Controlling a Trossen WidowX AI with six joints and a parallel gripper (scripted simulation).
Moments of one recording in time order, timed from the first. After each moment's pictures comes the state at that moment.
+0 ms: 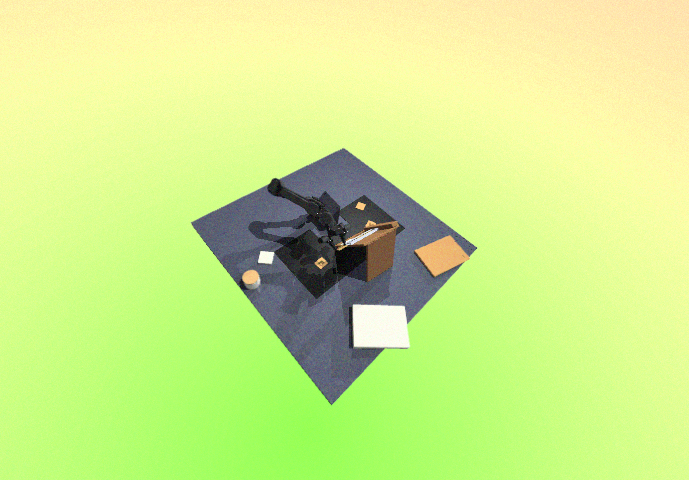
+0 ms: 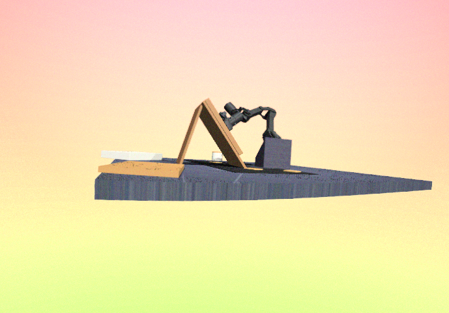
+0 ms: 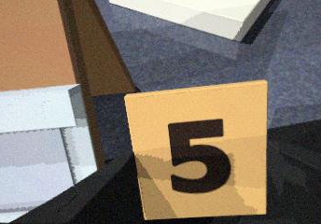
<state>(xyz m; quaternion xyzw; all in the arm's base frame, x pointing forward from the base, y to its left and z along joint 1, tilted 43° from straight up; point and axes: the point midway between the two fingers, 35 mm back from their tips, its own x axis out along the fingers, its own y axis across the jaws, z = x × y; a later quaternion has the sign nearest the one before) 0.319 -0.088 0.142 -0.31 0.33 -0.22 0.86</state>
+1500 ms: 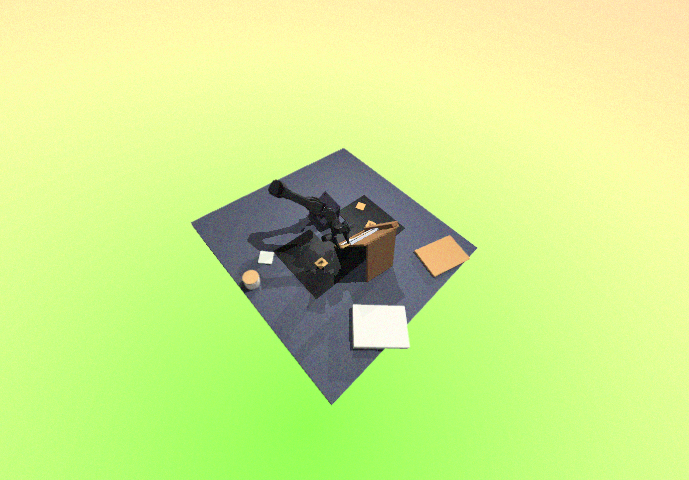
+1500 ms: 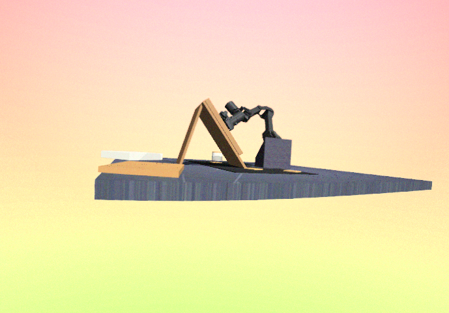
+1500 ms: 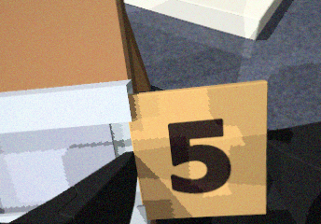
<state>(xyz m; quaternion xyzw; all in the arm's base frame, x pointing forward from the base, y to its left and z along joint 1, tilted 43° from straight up) 0.323 -0.072 0.126 -0.31 0.32 -0.22 0.86</state>
